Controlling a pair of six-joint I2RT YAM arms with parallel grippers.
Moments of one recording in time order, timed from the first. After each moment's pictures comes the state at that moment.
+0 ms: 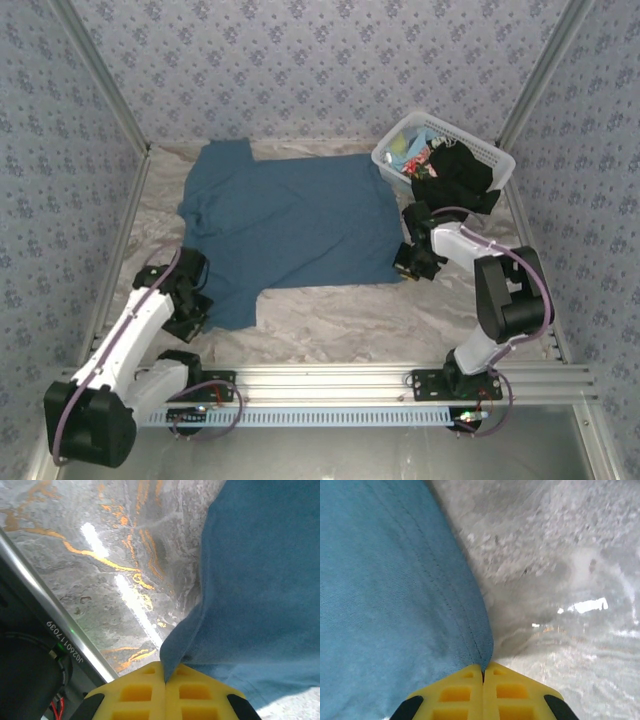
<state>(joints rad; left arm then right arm) -0.20 0.89 0.69 -1.31 -0.08 -1.31 0.28 1.59 0.93 -0.76 -0.07 0.67</state>
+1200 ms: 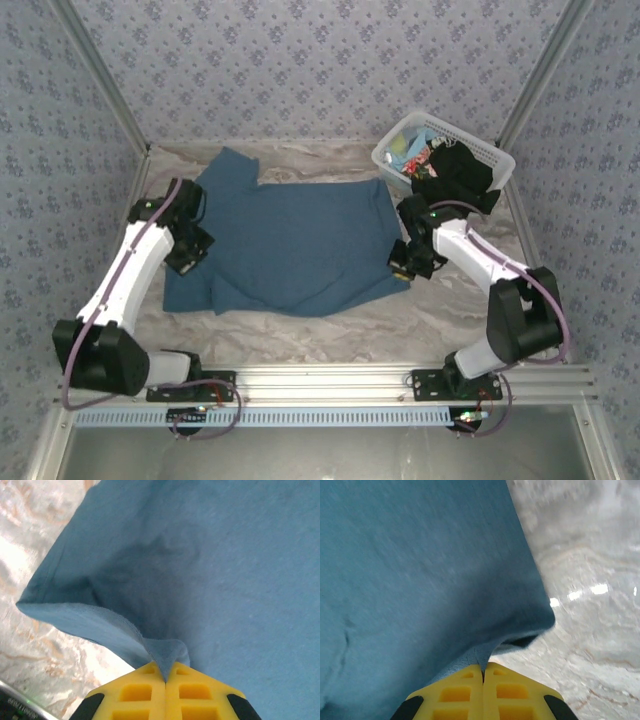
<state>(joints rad) -0.13 1.40 1.30 -1.24 -0.12 -0.91 0.32 1.56 1.11 -0.97 -0.14 0.71</state>
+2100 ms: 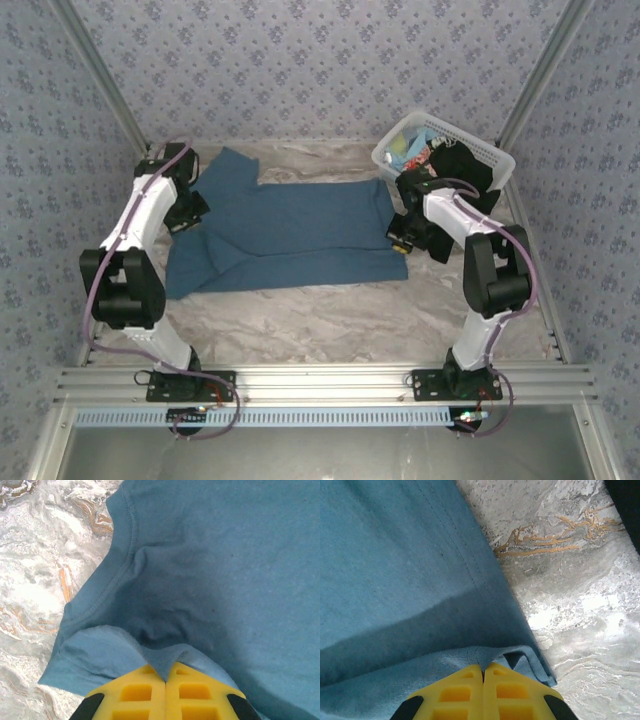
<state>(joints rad) -0.03 1.73 1.52 -1.16 -0.17 -0.60 0.25 1.82 1.33 -0.96 -0.09 0.69</state>
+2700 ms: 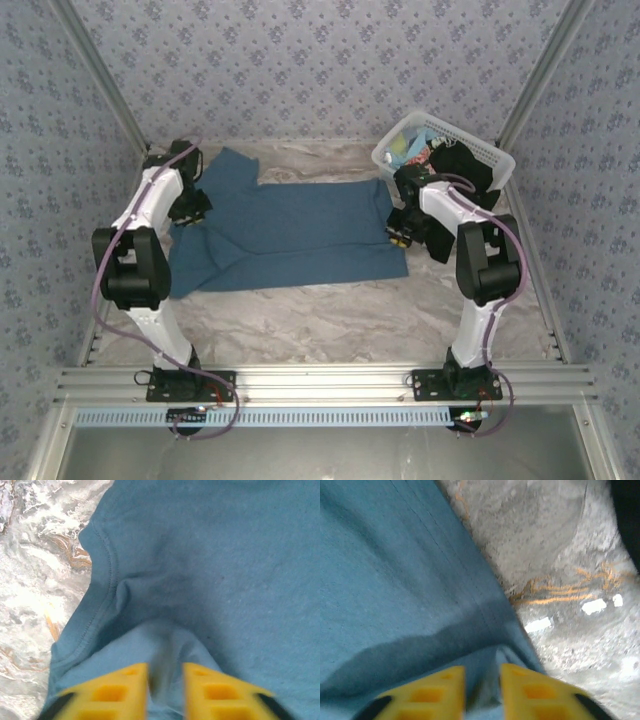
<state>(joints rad) -0.02 1.86 1.61 -1.12 -0.17 -0.50 0.24 1.91 1.42 -0.95 -0.07 0.69</state>
